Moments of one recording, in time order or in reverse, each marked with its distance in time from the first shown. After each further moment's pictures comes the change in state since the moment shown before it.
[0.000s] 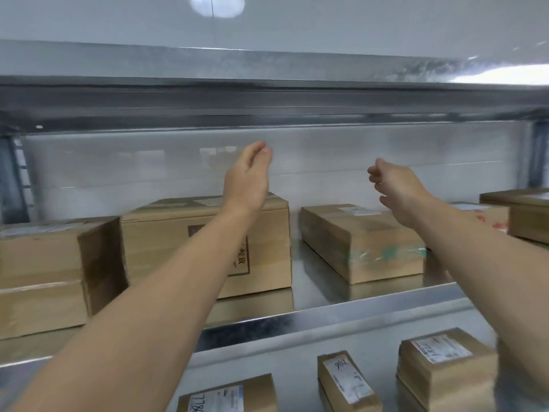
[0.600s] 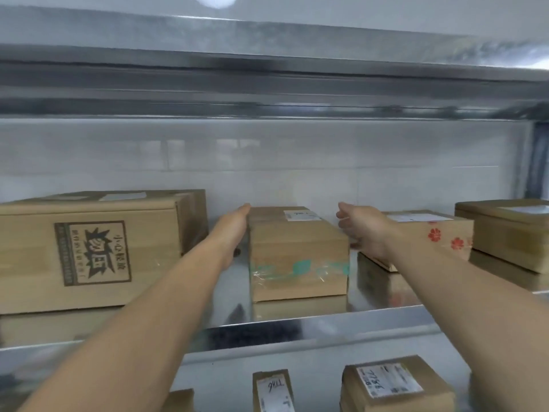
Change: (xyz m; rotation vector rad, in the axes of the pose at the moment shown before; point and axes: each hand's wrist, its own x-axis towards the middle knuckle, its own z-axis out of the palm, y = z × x) left_hand -0.004 -0.078 0.184 -0.048 -0.056 -0.697; right_hand 0.096 0.106 -0.101 -0.046 -0.361 0.246
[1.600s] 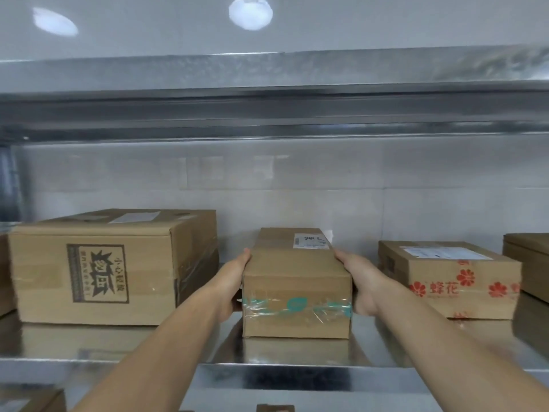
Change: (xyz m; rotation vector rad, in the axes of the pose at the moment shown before) left_hand 0.004 -0.028 0.014 -0.101 0.020 -0.194; right_hand 0.012 0.017 0.013 0.336 -0.260 0.255
